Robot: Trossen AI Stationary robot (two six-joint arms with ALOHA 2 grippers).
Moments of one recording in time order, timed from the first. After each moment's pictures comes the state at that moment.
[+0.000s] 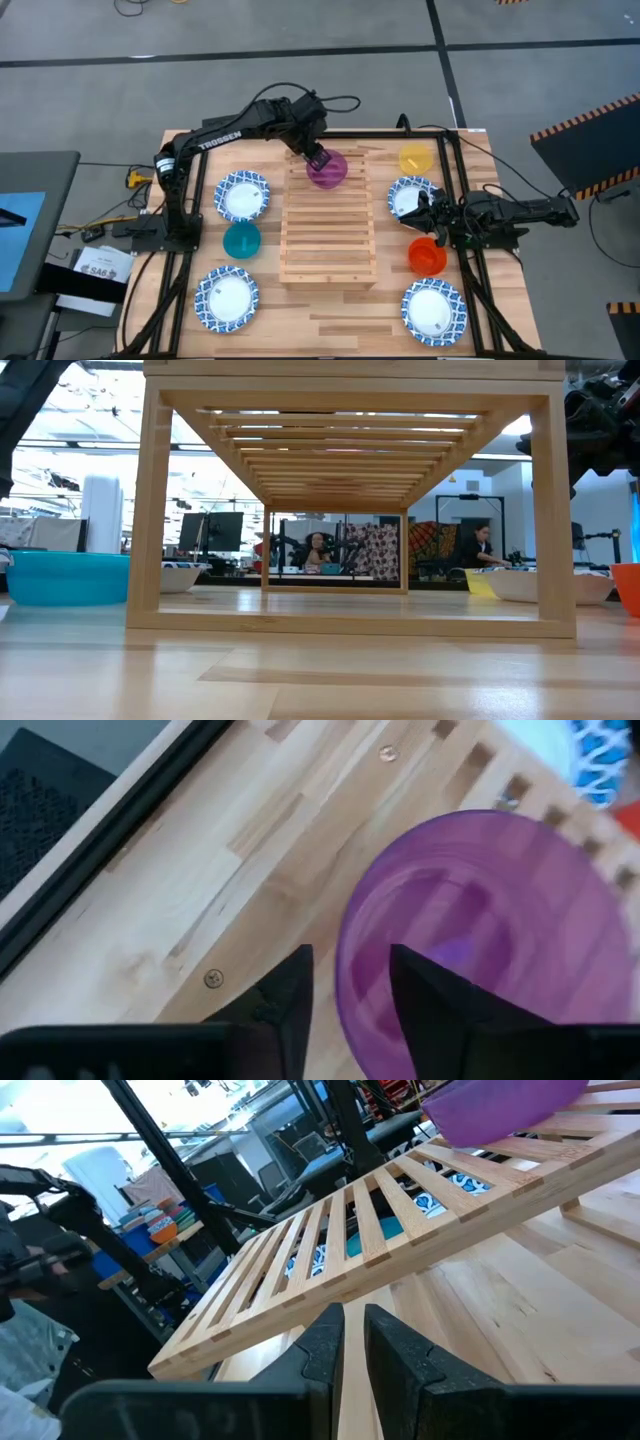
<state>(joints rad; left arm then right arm) 0.40 1.89 1.96 -1.04 0.01 -0.28 0.07 0.02 0.01 0.01 0.00 0.52</state>
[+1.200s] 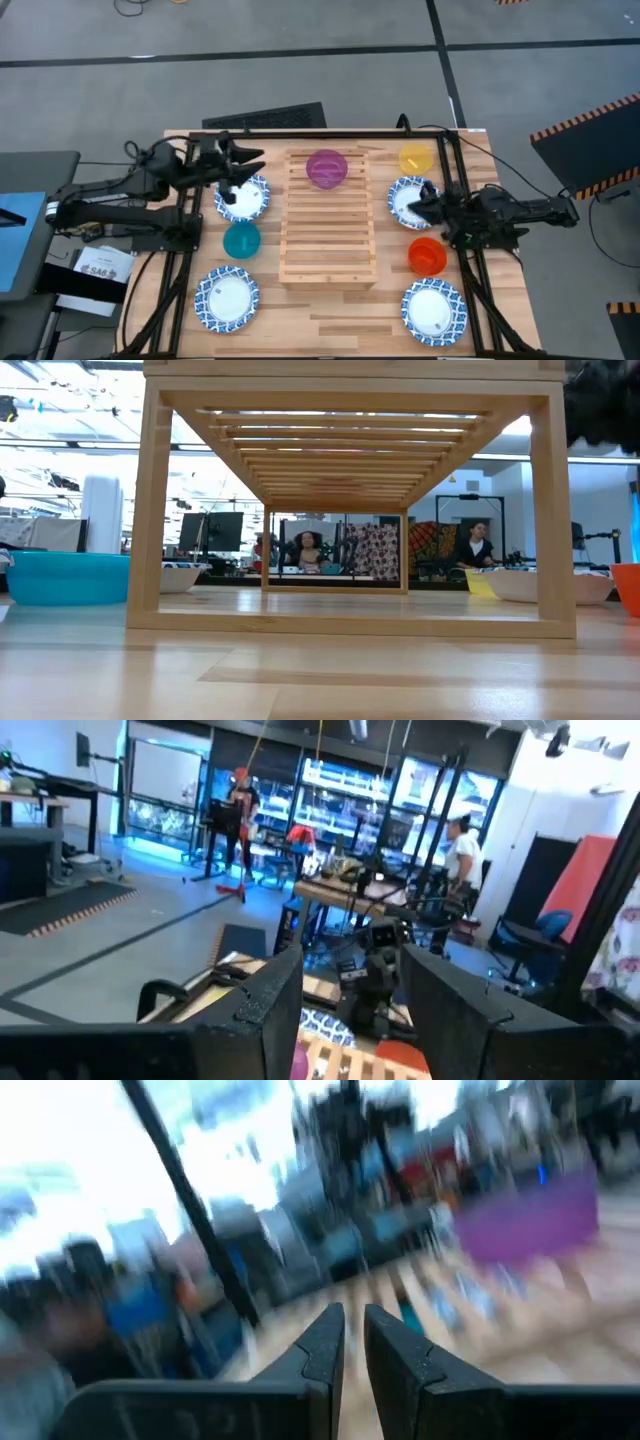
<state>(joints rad) 0.18 0.74 0.75 0.22 -0.07 -0.24 0.07 0.02 0.01 0.33 0.08 0.48</state>
